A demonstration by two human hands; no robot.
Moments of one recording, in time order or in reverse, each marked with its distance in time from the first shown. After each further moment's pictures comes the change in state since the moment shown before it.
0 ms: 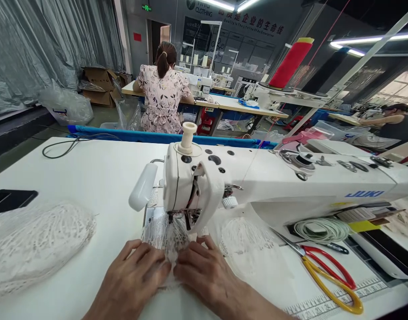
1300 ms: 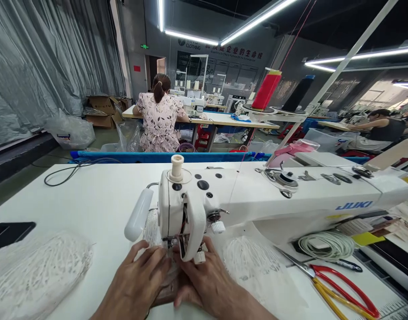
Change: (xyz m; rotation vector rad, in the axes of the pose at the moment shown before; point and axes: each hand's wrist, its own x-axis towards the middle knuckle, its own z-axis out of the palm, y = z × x) left_hand 0.027 -0.032 0.014 0.113 0.035 0.129; right_hand 0.009 0.031 0.022 -0.151 0.214 0.075
